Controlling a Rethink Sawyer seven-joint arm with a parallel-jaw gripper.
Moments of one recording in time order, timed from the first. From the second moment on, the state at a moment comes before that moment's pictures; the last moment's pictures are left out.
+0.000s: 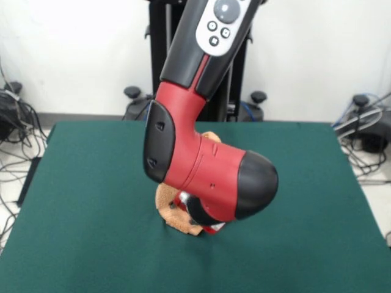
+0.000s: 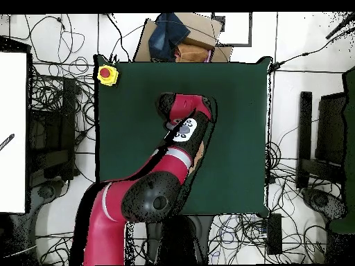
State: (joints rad) arm 0.03 0.35 -0.66 0.69 0.37 1.07 2.08
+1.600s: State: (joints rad) arm 0.27 0.21 -0.69 0.90 0.38 1.06 2.10
